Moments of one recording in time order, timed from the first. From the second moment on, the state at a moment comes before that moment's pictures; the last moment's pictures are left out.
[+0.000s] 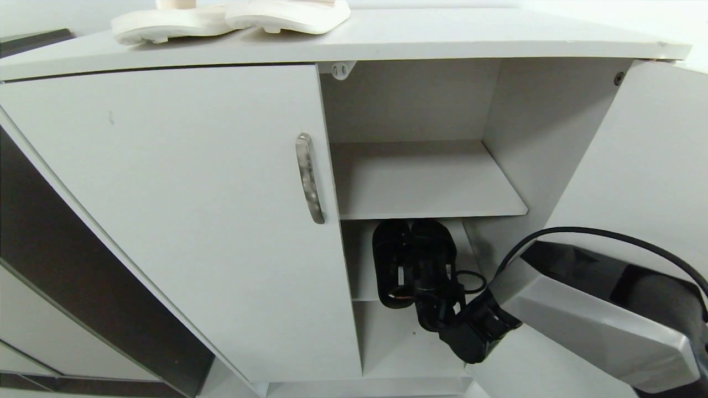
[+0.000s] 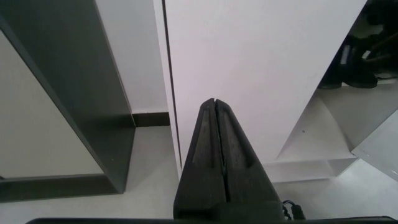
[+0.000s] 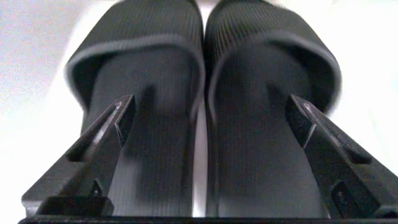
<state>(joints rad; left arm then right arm) 0.00 0.00 0.00 0.00 -0.02 0.00 0.72 2.42 -1.24 -0.97 -0.70 0.14</state>
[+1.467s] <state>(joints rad) 0.00 0.00 0.00 0.00 -0.02 0.00 0.85 2.25 -0.85 -1.20 -0.71 0.11</state>
